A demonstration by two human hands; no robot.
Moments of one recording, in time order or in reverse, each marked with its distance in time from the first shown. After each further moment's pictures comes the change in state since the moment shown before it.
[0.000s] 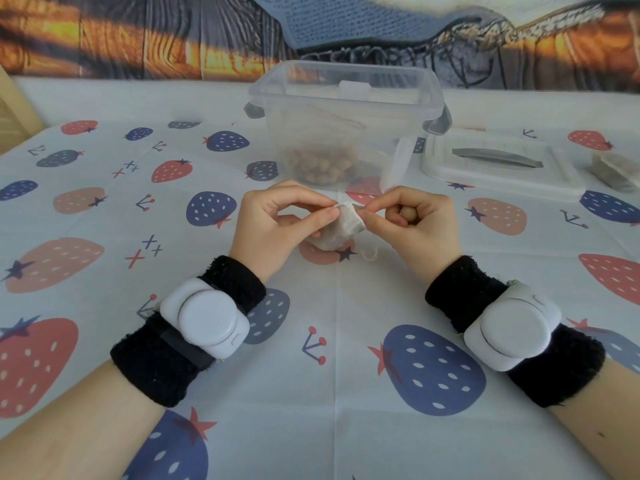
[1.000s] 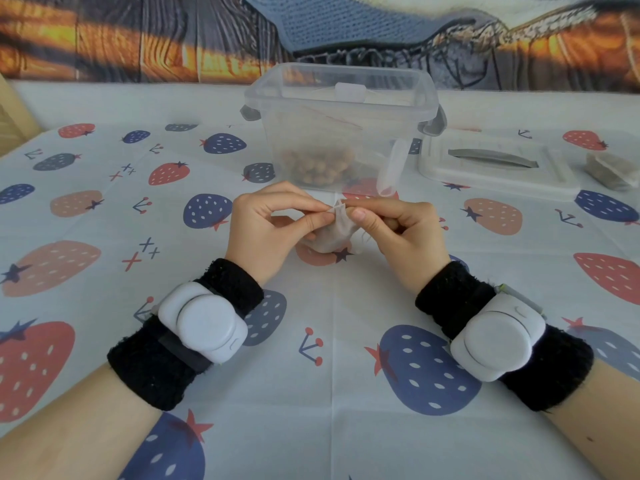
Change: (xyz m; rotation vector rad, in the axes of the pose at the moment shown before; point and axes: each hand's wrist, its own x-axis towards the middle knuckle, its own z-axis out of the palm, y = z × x) left_hand 0.001 -0.006 -0.001 0.087 0.030 0.090; right_hand -0.006 -0.001 0.007 -0.003 -0.087 -0.147
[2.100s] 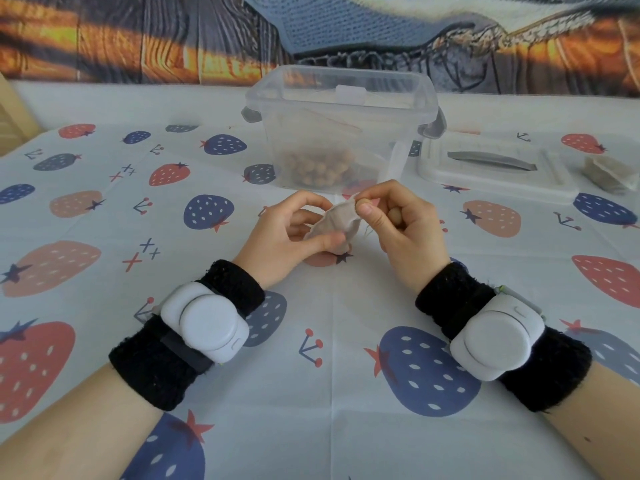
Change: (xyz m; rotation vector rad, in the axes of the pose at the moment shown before) left_hand 0.000 -0.003 0.003 0.004 -0.233 -0.346; right_hand 0.005 0.007 -0.002 -0.070 0.053 0.060
